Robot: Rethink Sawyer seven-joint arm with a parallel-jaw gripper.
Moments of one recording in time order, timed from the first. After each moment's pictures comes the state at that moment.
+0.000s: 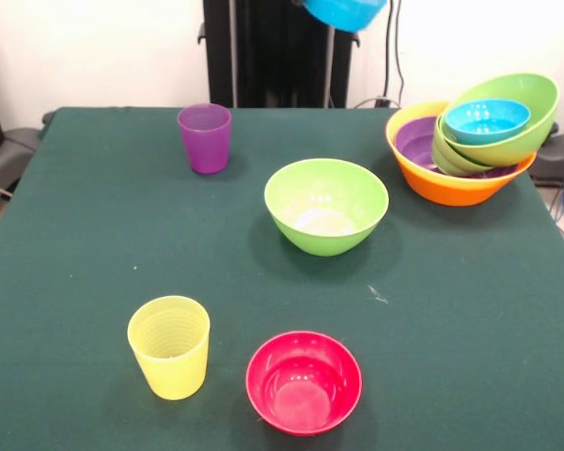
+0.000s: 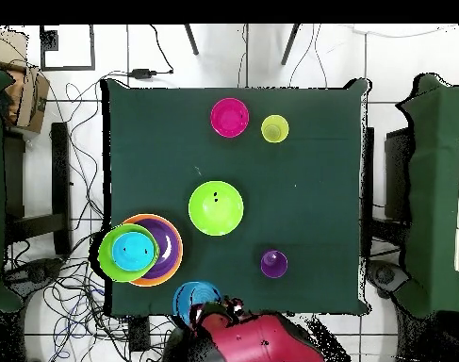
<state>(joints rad) -0.57 -1.28 0.47 2.48 -0.50 0.41 1.93</state>
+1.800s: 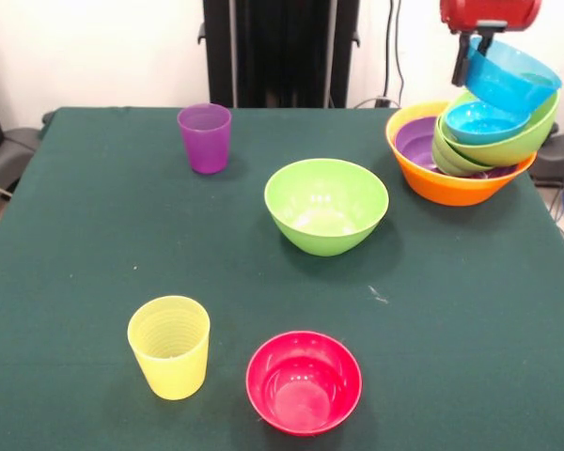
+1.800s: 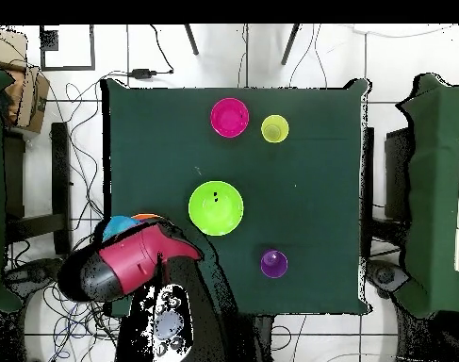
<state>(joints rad) 0.00 -0.91 0.20 1.93 -0.38 0.50 2.15</state>
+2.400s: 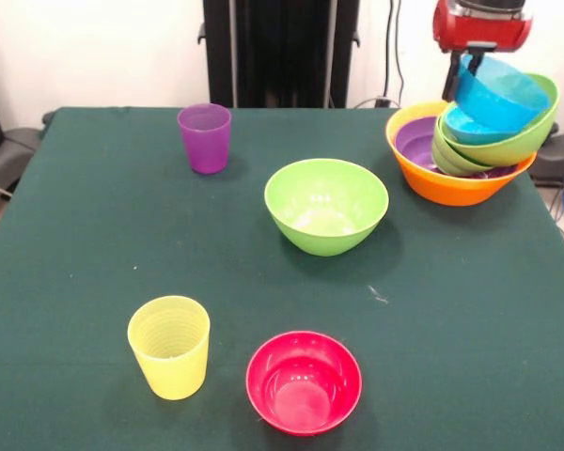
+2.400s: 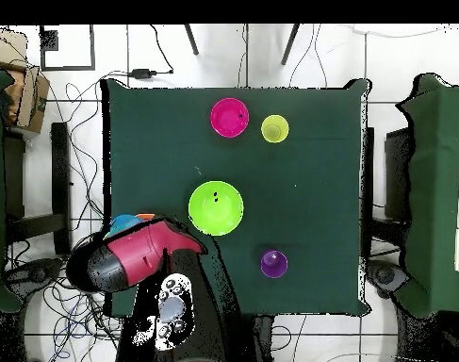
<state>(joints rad) 0.03 -0.84 0.14 1.89 -0.34 0.50 2.15</state>
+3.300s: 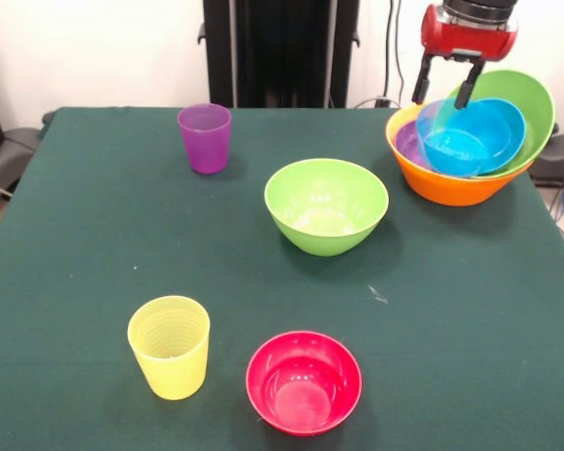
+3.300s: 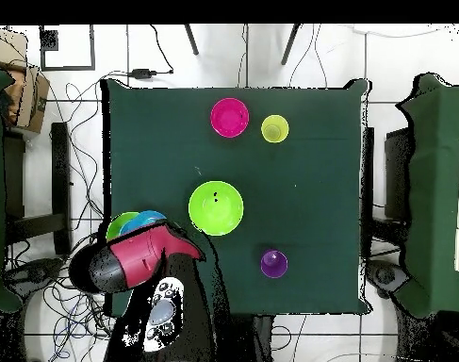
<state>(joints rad) 0.11 -0.79 0.04 1.87 -0.30 0.50 2.15</state>
